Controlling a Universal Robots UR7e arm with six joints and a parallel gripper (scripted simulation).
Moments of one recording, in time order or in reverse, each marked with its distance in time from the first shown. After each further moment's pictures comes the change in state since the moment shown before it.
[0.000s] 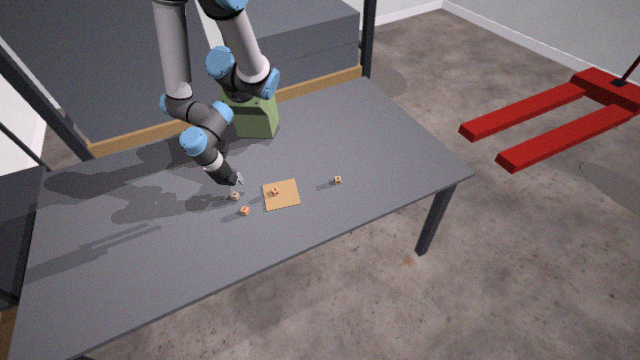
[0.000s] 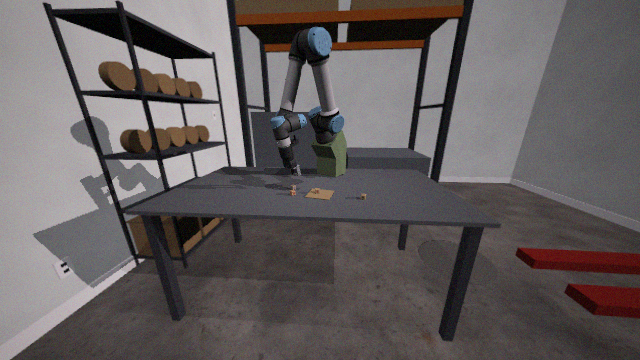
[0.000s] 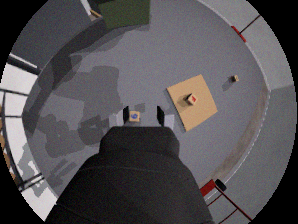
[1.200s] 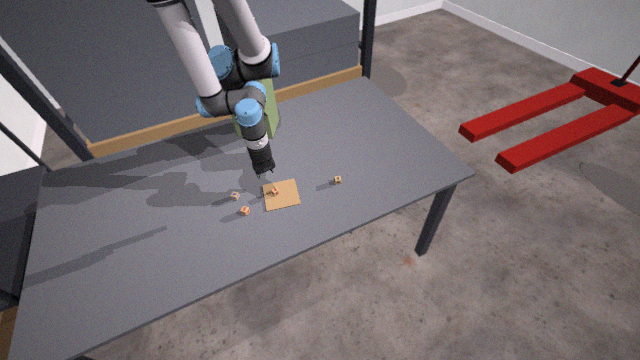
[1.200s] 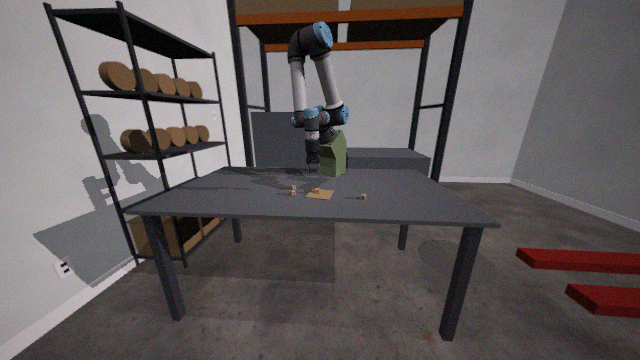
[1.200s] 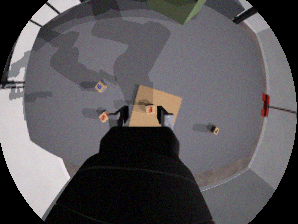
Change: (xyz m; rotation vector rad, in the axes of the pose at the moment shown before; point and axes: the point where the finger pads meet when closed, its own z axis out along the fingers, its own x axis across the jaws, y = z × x) arm 0.116 -0.042 -0.016 -0.180 -0.103 -0.711
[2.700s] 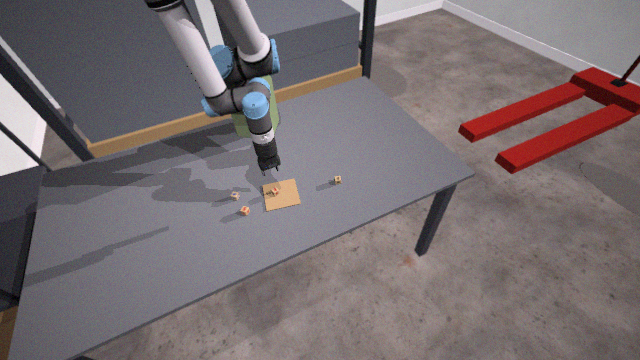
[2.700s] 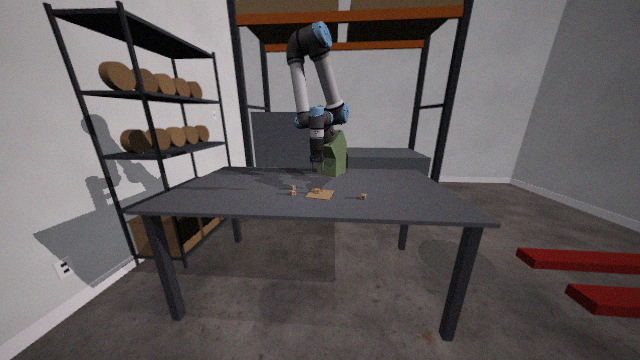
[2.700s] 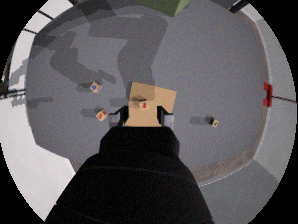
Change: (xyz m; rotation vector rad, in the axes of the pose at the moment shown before) arm 0.021 0.005 -0.005 -0.054 -0.026 0.072
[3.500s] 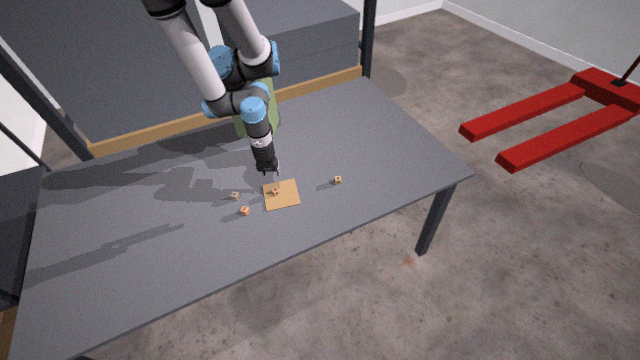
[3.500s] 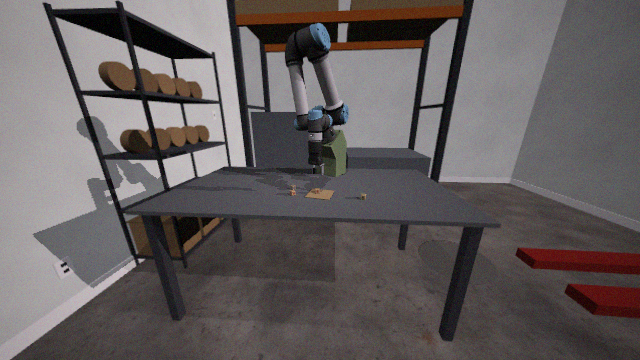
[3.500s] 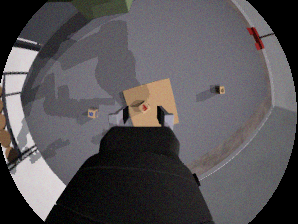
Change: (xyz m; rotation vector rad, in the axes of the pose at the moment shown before) arm 0.002 -0.003 0.016 0.001 0.000 0.475
